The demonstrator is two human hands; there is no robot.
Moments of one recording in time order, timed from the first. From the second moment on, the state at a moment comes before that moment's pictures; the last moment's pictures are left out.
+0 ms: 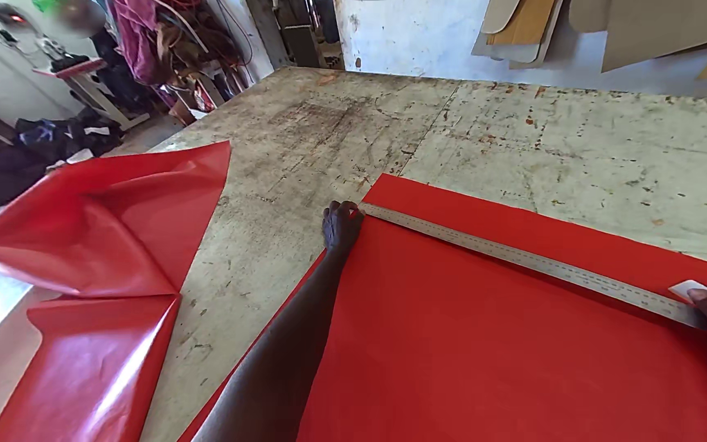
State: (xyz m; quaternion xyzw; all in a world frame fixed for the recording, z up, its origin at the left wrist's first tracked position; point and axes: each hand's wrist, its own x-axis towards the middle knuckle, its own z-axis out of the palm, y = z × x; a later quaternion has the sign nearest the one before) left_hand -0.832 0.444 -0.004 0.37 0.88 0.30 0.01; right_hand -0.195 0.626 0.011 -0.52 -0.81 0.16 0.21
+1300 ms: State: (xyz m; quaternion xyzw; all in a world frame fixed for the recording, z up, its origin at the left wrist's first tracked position) left_hand -0.820 0.438 0.003 0.43 0.85 0.31 0.04; right_hand -0.244 0.552 0.012 -0.64 -0.61 0.28 0.38
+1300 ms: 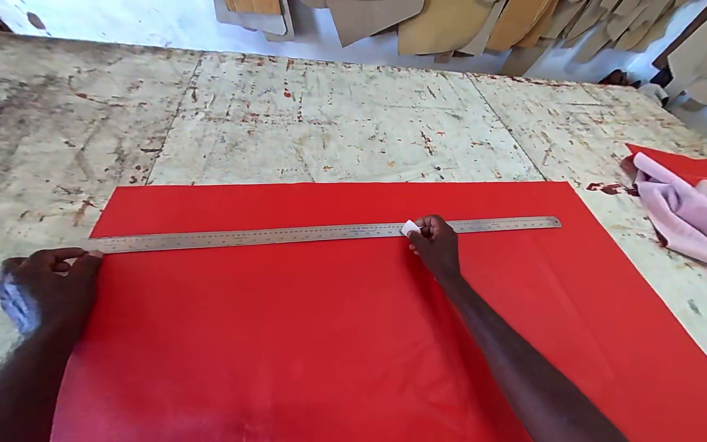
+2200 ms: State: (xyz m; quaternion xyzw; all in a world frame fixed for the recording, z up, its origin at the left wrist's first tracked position) left_hand -0.833 0.441 -0.007 0.43 0.85 0.30 0.03; right_hand -0.229 0.561 0.049 -0.64 -0.65 0.32 0.27
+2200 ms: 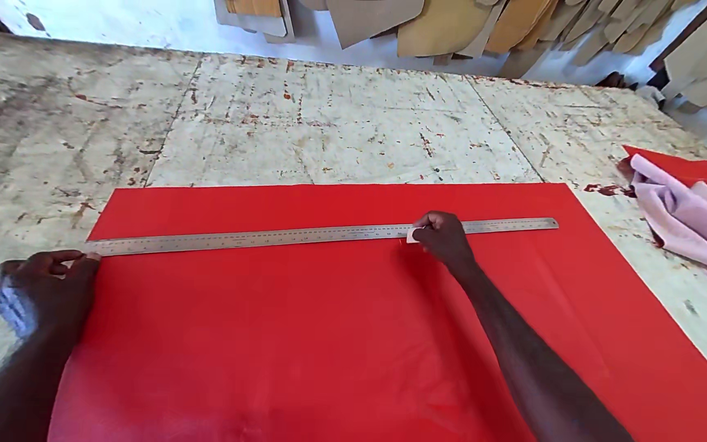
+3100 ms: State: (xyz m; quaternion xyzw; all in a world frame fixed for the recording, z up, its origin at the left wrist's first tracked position) left_hand -0.571 0.591 0.044 0.79 0.57 0.04 0.23; right_hand -0.163 0.476 -0.006 -0.56 -0.41 0.37 0.62
